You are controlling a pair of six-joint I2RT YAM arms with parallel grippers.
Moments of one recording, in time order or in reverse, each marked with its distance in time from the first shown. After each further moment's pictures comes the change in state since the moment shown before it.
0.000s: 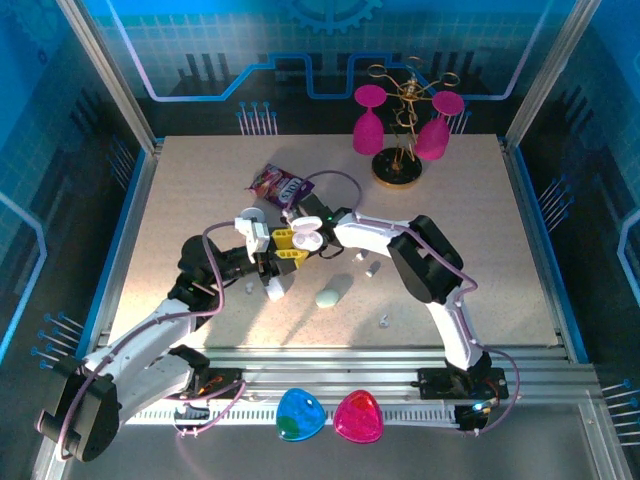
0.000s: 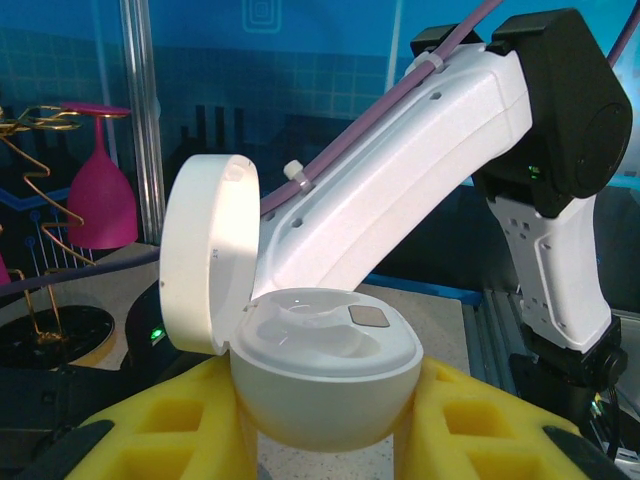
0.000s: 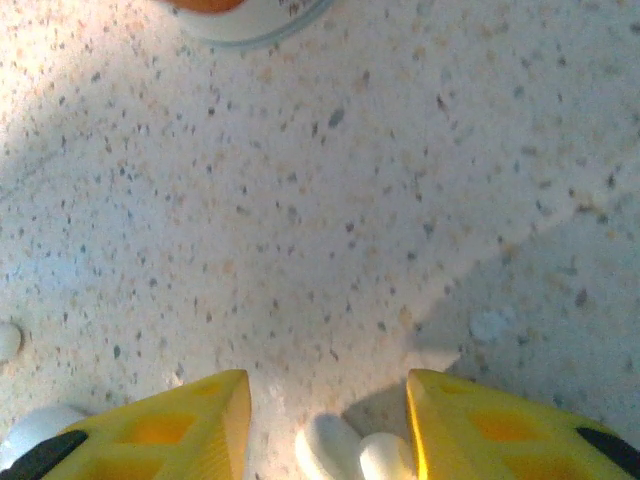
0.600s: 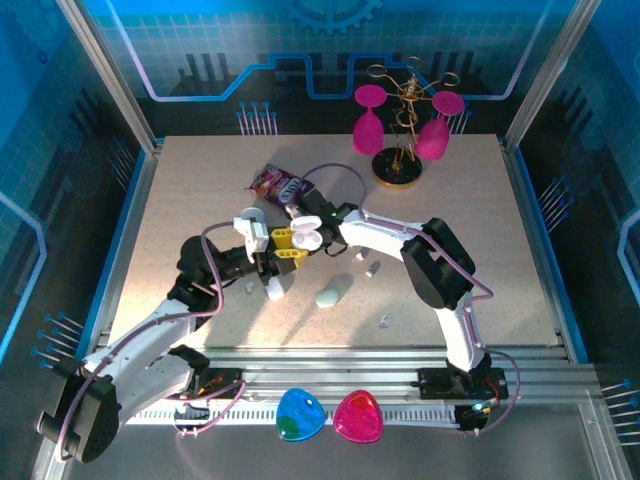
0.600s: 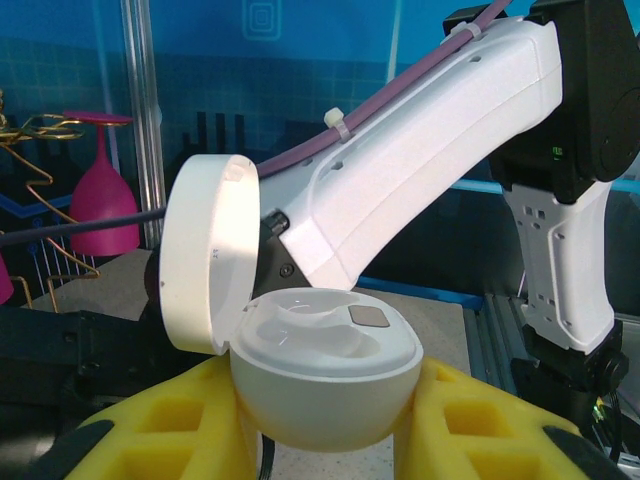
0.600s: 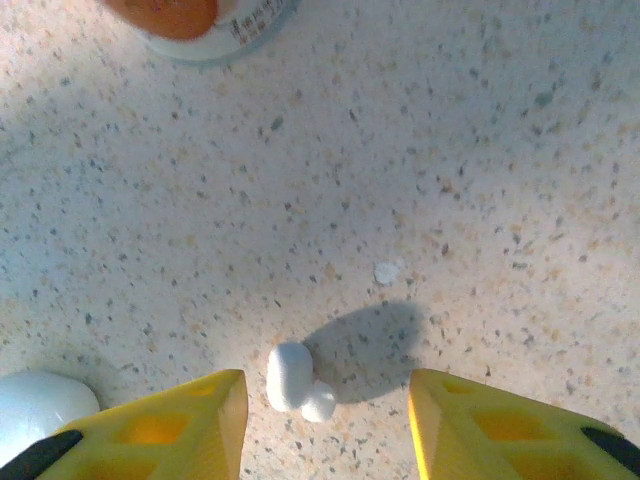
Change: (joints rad) left arm 0.000 -0.008 0.000 0.008 -0.002 -0.004; right arm 0.015 -0.080 0.025 -0.105 0.167 -0.057
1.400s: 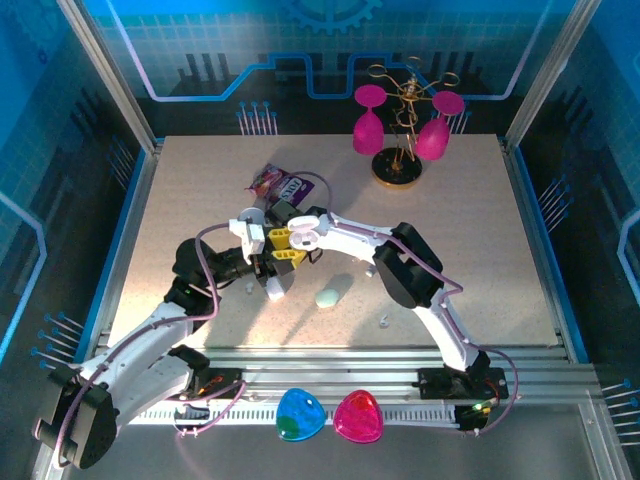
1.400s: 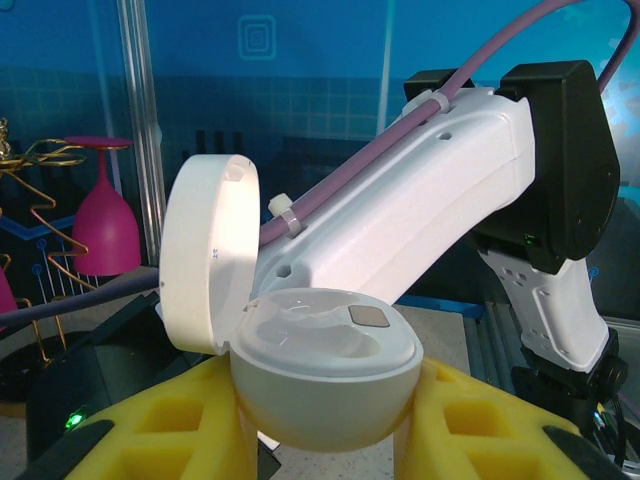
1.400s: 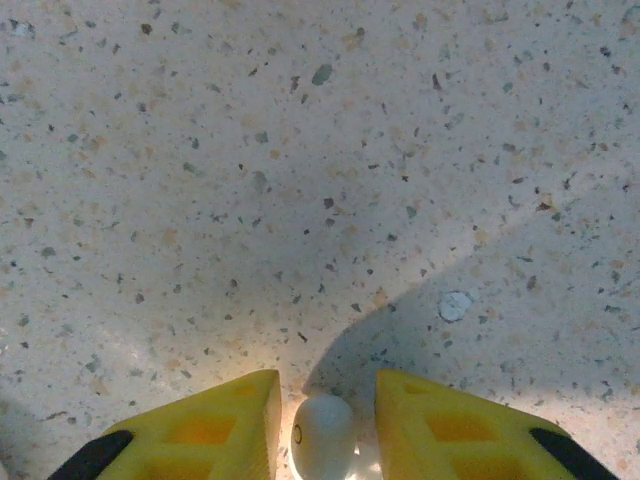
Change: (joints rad) left arm 0.000 -0.037 0.000 -0.001 0.000 0.000; right arm 0.103 0.195 0.261 -0.243 0.207 -0.083
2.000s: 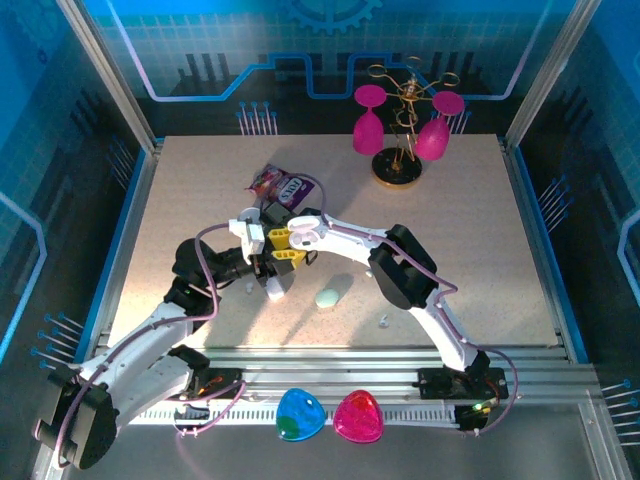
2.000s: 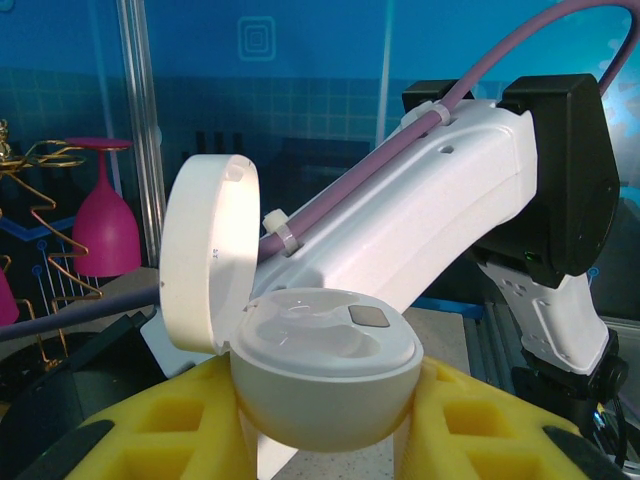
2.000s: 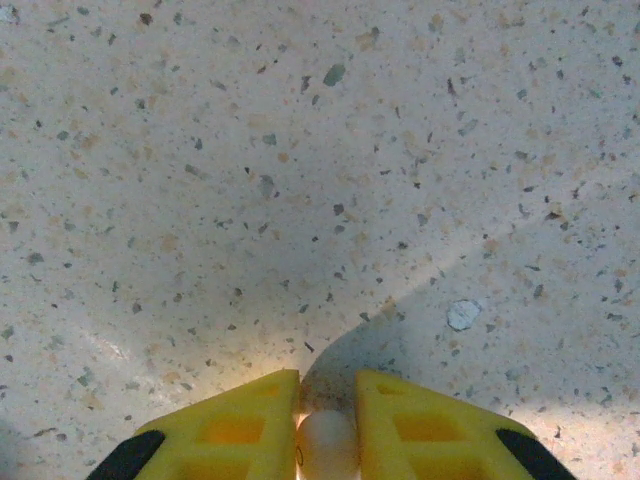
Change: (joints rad) left arm 0.000 -0.003 0.000 -0.001 0.000 0.000; right arm 0.019 0.034 0.053 -0.045 0.049 -0.010
